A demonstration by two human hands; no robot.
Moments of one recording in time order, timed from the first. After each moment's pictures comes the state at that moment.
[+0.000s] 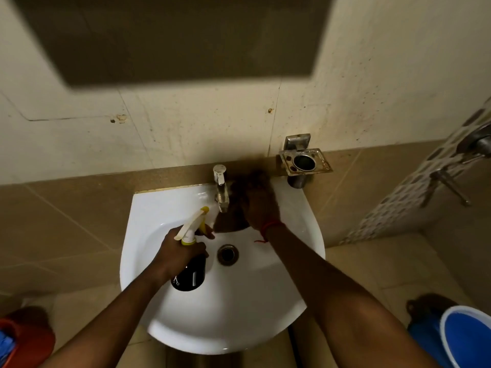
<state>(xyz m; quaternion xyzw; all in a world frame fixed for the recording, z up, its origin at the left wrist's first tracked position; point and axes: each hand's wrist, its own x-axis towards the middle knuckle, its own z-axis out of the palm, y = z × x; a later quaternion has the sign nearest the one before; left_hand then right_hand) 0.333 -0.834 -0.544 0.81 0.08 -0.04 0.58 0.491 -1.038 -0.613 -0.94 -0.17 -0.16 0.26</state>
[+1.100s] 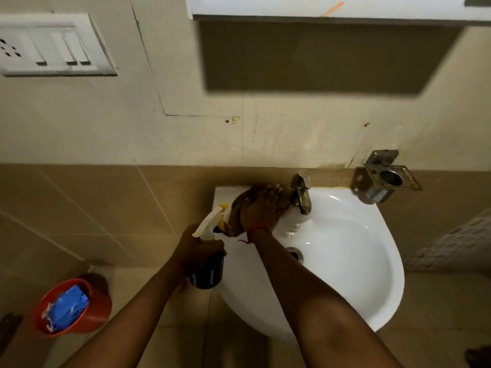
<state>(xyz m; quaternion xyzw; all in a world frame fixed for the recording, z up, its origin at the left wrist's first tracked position) 0.261 -0.710 -0.514 0.78 0.17 0.03 0.60 0.427 -0.821 -0.613 -0.97 0.02 -0.01 0.24</state>
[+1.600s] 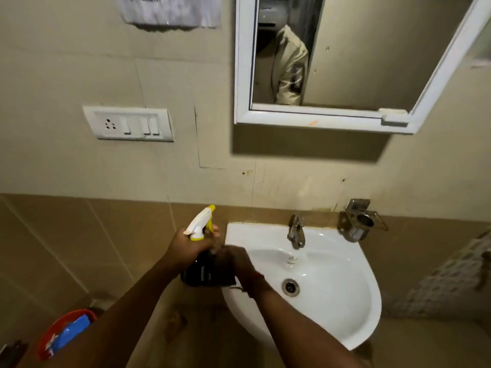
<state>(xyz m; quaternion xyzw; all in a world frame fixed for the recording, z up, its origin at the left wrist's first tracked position) 0.210 -0.676 -0.392 0.73 0.16 0.11 0.65 0.282 -0.814 -0.464 -0.72 -0.09 0.33 0.60</state>
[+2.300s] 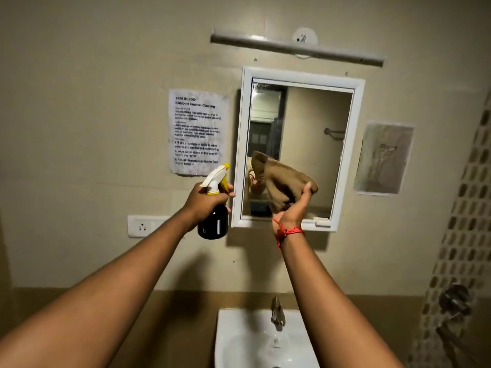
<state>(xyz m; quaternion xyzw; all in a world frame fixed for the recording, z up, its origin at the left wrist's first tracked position) 0.145 -0.703 -0.050 0.70 -0.13 0.26 0.65 0.255 -0.881 -0.070 -0.31 -0.10 -0.12 0.94</state>
